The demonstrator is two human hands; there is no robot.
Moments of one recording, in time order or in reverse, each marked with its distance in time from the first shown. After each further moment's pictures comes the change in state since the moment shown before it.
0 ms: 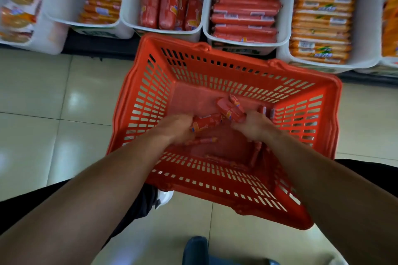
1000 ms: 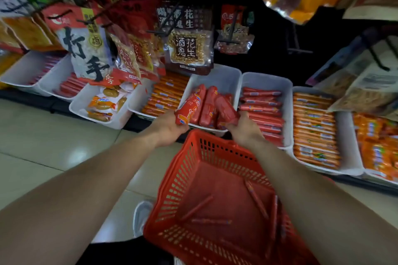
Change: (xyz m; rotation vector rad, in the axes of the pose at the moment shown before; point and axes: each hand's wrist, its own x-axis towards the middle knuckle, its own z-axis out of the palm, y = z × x) left_hand -0.073 -0.081 -0.222 -0.702 0.437 -0.199; right_hand -0.035 -0.215 -0.128 0.197 0.357 -0.314
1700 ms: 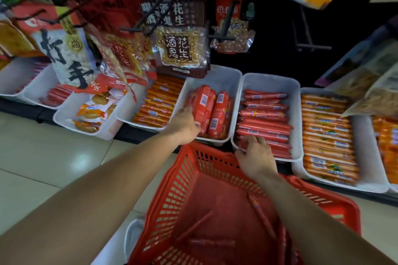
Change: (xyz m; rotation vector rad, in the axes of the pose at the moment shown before) left_hand 0.068 0.046 0.043 0.228 0.092 0.080; right_hand 0.004 0.058 0.018 -0.182 0.111 -0.029
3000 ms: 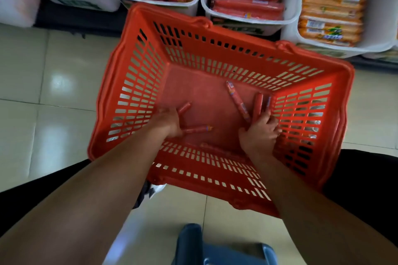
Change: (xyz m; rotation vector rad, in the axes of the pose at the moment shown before) left_hand -0.129 -0.109 0.239 0.385 -0.622 -0.257; right_hand -0.151 0.176 0.136 -0.166 -0.047 0.578
